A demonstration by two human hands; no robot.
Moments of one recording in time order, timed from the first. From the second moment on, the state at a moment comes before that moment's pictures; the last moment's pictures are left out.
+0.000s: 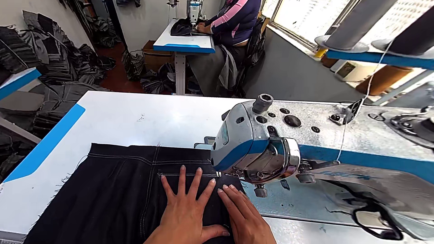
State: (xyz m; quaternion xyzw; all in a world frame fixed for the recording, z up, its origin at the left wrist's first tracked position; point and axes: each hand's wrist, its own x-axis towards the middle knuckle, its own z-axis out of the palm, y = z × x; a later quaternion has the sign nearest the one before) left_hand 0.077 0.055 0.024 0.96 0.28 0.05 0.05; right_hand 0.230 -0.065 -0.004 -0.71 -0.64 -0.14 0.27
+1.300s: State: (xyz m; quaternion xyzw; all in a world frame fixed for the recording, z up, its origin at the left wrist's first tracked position) left_hand 0.088 0.062 0.030 0.95 0.30 0.01 0.06; right_hand 0.238 -0.058 -0.007 -0.69 -0.65 -0.17 0.25
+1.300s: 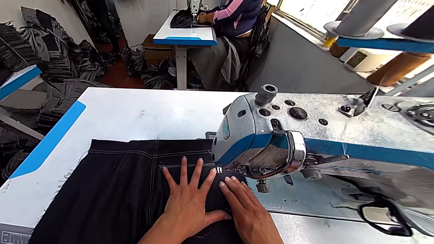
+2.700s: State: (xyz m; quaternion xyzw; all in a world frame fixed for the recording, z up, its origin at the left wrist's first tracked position) left_hand 0.039 0.187 0.076 0.85 0.45 0.00 0.27; right_hand 0.231 -0.089 0.003 -0.68 -0.68 0.00 0.27
